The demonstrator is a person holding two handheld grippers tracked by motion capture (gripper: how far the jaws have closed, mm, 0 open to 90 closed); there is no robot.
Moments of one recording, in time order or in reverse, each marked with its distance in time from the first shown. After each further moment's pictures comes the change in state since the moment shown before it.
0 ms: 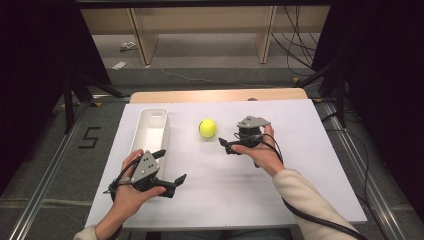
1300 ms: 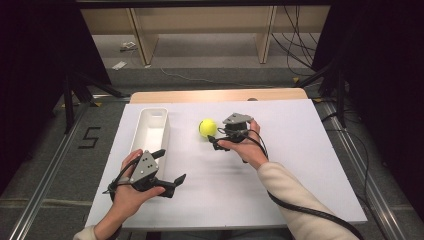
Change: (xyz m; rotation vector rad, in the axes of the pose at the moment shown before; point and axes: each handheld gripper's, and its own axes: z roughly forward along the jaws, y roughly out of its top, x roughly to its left) left arm 0.000 0.001 -0.002 -0.009 0.000 0.005; right arm 0.009 0.007 0.044 0.042 0.002 0.004
